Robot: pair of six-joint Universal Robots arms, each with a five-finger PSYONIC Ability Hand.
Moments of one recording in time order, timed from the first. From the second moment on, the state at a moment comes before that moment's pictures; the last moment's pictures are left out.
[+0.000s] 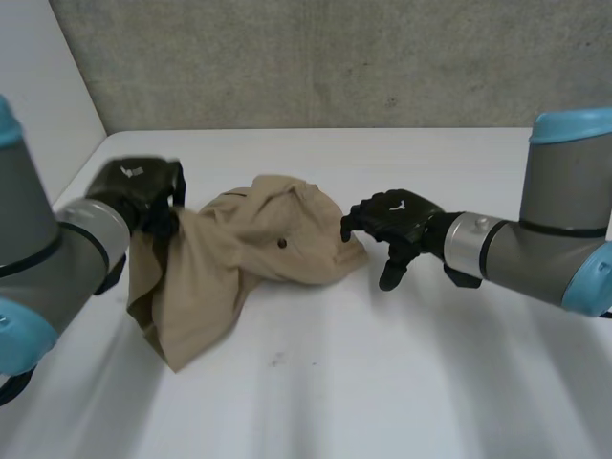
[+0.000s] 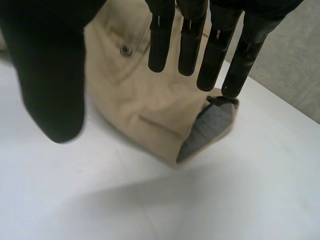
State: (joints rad) left arm 4.34 -1.84 -1.46 3.02 -1.61 3.32; right arm 1.93 -0.92 1.12 0.29 0.98 2.69; left_hand 1.13 1.19 1.18 1.20 1.01; right_hand 0.44 0.50 0.49 0.49 0.32
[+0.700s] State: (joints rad) left arm 4.44 -2.13 -1.29 3.05 -1.69 3.43; right arm 2.10 -0.60 0.92 -0.04 1.23 2.70; left_hand 1.13 1.10 1.10 1.10 0.93; right_hand 0.44 0.50 0.49 0.50 0.33
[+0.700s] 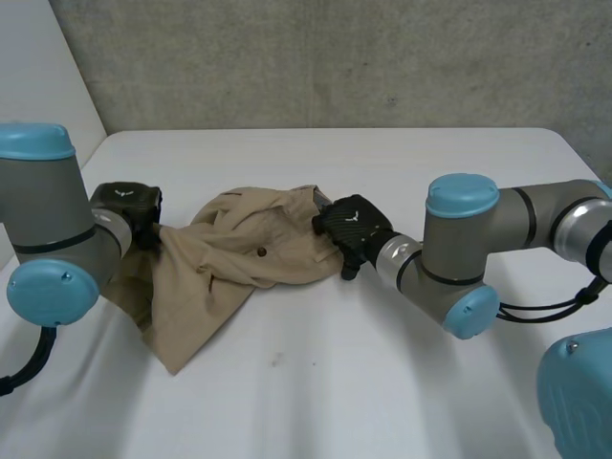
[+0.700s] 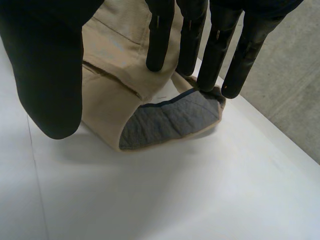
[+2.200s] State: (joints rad) left arm 4.23 -1.73 -1.97 3.18 -1.74 3.18; right arm 1.98 -1.31 1.46 0.12 1.42 2.78; left_hand 0.55 0.54 0.54 0.54 0.36; right_hand 0.96 1.18 1.17 1.19 0.96
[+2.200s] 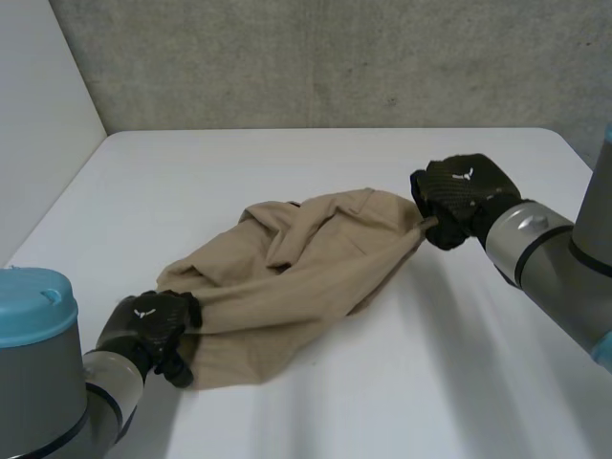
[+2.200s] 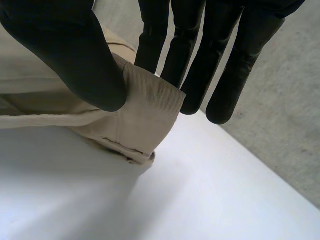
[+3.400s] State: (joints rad) left arm 4.16 -1.38 -1.63 3.10 -1.77 3.39; right arm 1.93 -1.41 1.39 0.17 1.40 2.61; left_hand 1.13 1.20 1.19 1.19 0.98; right_hand 0.96 1.18 1.17 1.19 0.96
